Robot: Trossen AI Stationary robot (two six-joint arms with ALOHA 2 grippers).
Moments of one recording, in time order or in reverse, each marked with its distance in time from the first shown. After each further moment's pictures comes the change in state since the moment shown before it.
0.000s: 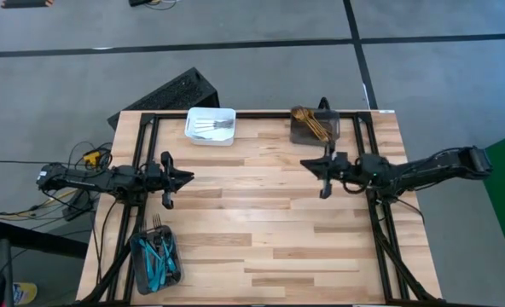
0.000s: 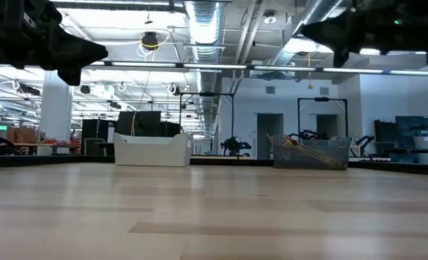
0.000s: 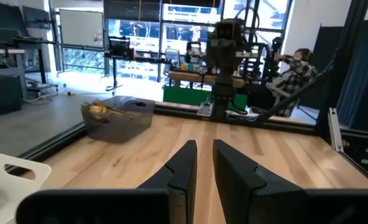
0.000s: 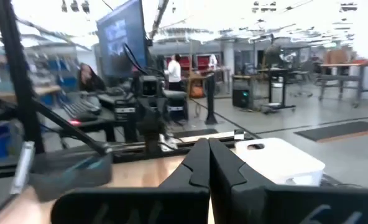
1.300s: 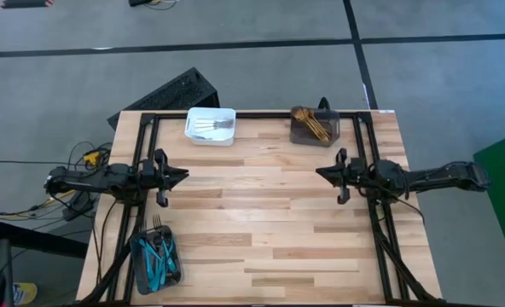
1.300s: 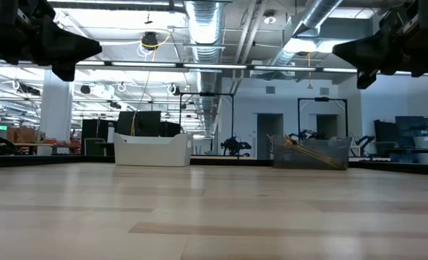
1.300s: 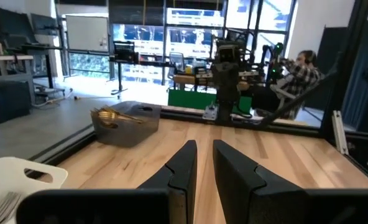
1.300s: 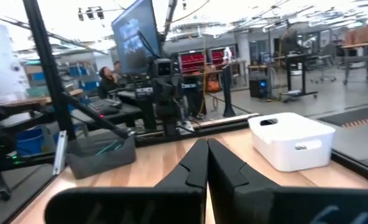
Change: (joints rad) left arm 0.000 -0.146 0.049 -0.192 -0.020 0.022; right arm -0.018 -0.450 -0.235 -0.225 -0.073 0.113
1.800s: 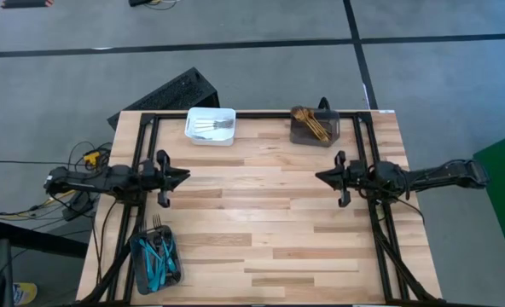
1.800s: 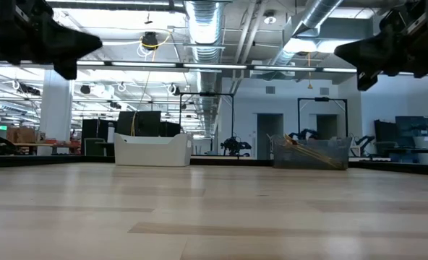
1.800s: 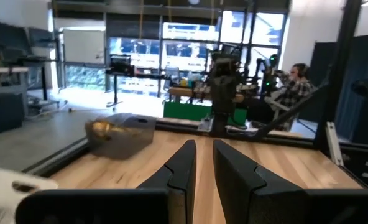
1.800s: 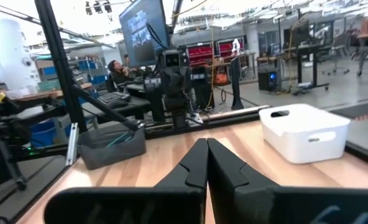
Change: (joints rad) left arm 0.000 0.000 -0.058 0.130 0.015 0.011; right arm 0.038 0.002 -0.001 -0.020 -0.011 0.007
